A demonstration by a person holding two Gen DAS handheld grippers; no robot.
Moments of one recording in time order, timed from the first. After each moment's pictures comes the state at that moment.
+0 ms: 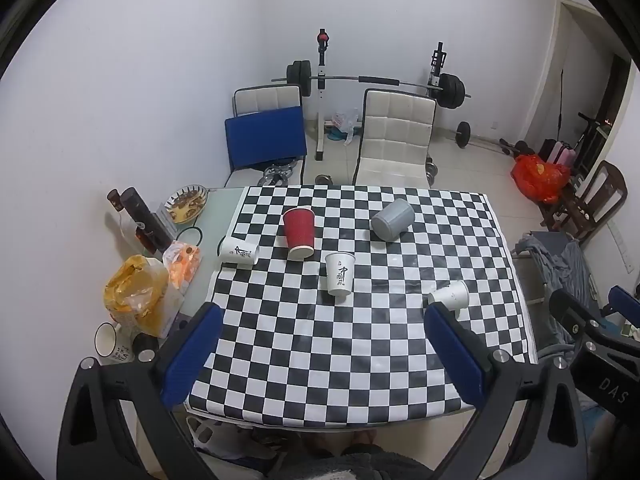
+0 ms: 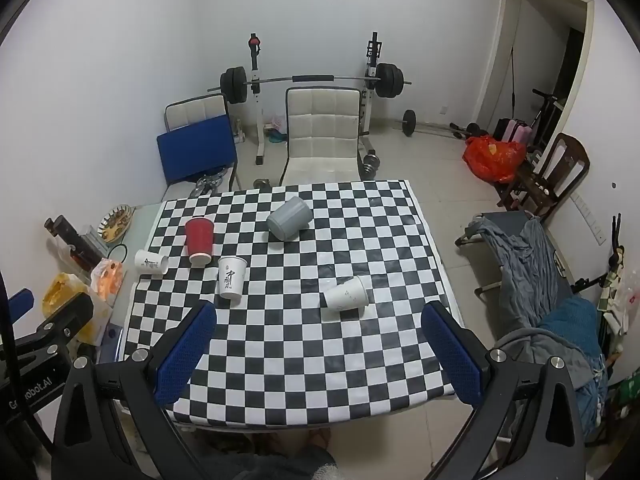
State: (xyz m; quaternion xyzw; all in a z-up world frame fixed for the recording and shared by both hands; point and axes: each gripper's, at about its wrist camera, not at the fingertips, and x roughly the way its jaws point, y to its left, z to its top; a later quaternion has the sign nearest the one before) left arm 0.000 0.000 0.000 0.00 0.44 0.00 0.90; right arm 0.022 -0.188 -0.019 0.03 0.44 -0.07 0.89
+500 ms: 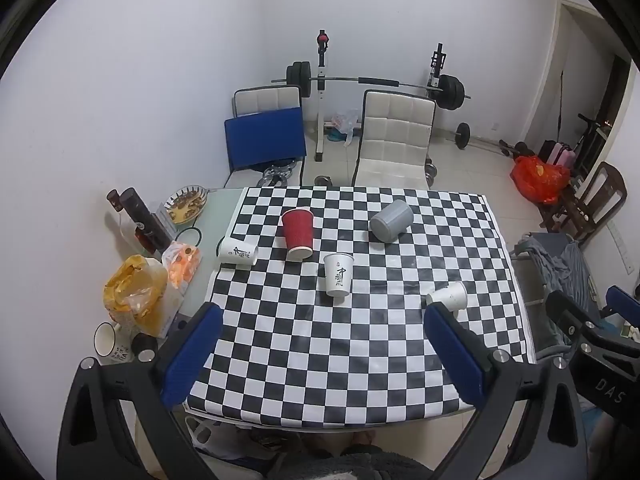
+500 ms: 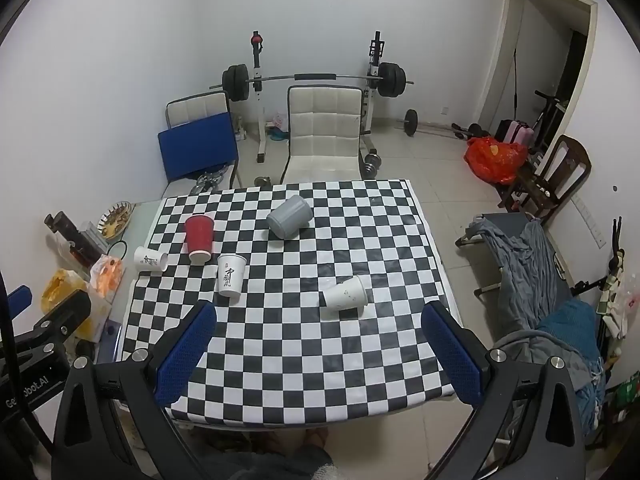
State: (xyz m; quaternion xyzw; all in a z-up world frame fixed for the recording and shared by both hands) left arm 0.000 0.000 0.000 0.00 0.44 -0.01 0.90; right arm 0.022 -0.187 -0.020 0.03 0.44 -0.07 0.89
